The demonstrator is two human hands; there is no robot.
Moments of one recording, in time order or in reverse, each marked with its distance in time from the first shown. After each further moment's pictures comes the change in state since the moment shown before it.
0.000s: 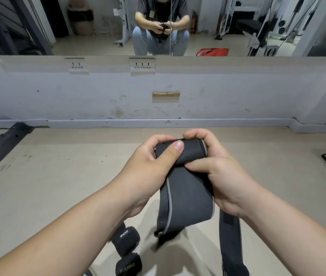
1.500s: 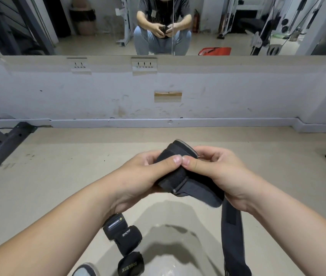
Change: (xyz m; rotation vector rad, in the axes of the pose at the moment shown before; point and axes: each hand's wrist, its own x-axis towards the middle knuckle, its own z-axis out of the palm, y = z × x) left_hand 0.009 -0.011 -0.031 0.042 -0.314 -0.147; right_hand 0.001 0.002 -0.019 -0.180 -0.016 0.101
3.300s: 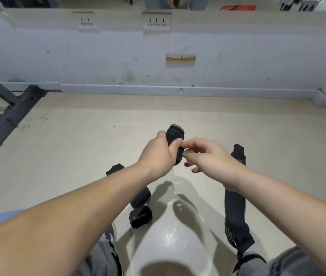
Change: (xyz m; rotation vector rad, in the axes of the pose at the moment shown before) left_hand 0.032 -0.094 -0.003 0.670 0.470 -0.048; right_hand 0.000 0.069 0.028 -0.470 0.007 0.150
